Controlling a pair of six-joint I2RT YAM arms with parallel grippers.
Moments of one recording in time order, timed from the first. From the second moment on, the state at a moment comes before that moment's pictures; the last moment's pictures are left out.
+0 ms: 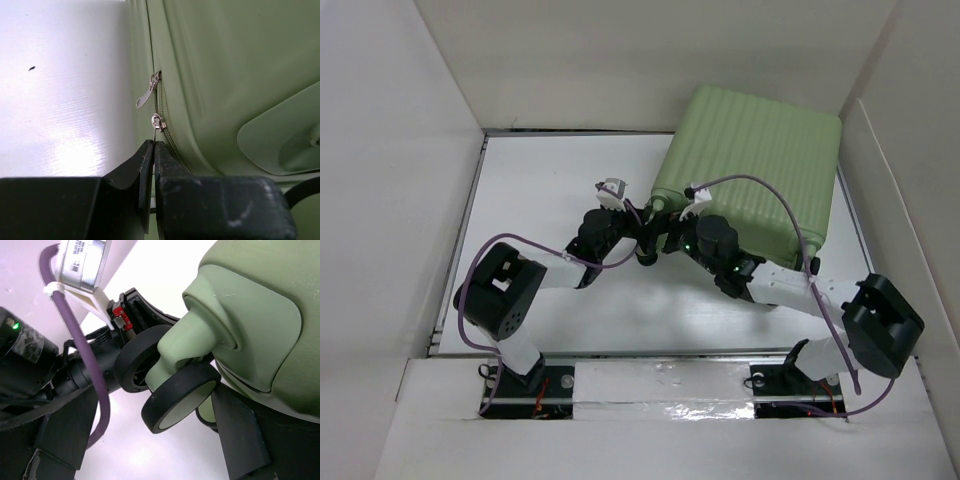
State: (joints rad) left arm -0.58 1.66 0.66 0.86 -0.03 -0.44; right arm 0.83 1.40 0.79 0.48 0.14 0.53
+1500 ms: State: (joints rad) left arm -0.54 1.66 0.64 0.90 0.01 -0.47; right arm 0.72 1.34 0.68 0.70 0.00 0.74
